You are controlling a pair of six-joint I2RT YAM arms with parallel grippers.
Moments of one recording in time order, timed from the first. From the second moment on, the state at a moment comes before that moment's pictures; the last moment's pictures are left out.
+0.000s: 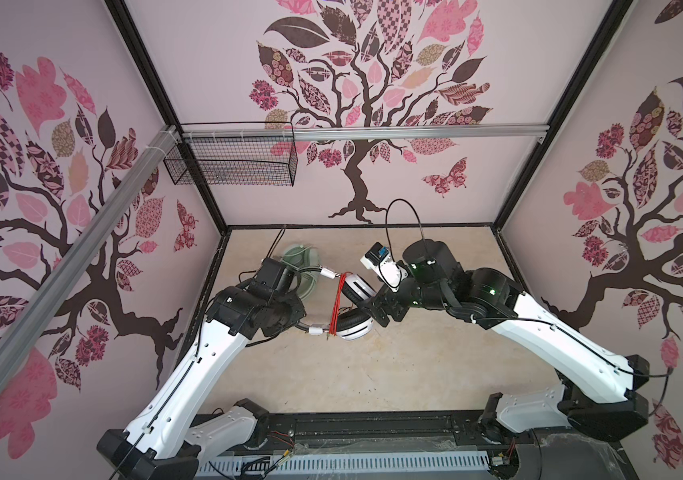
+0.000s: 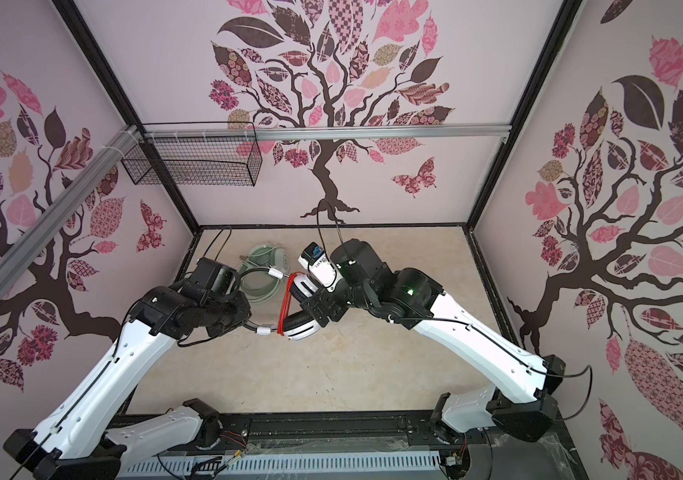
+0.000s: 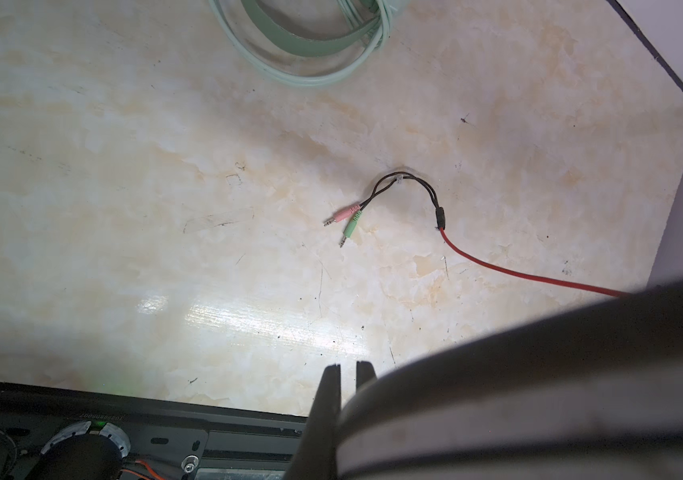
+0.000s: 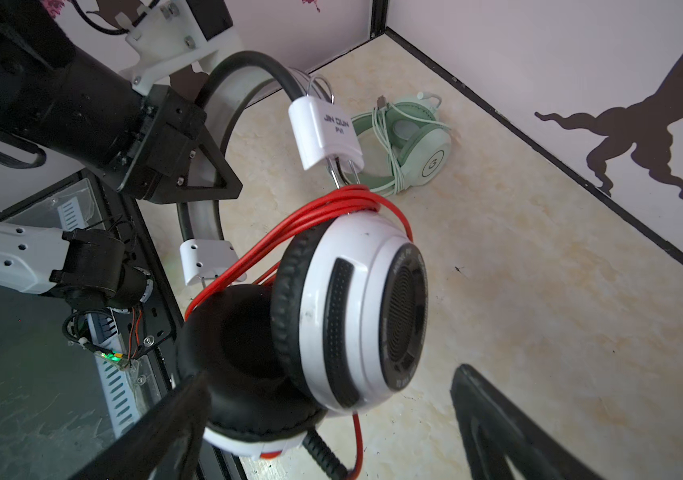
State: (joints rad) left arm -0.48 1.10 1.29 -1.25 -0.04 -0.87; right arm 0.95 1.38 1.64 -0.90 -0.03 0.02
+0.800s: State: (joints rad) left arm -0.49 1.11 1.05 -1.15 0.01 -0.86; right arm 0.95 1.21 1.16 -0.79 -0.02 0.14
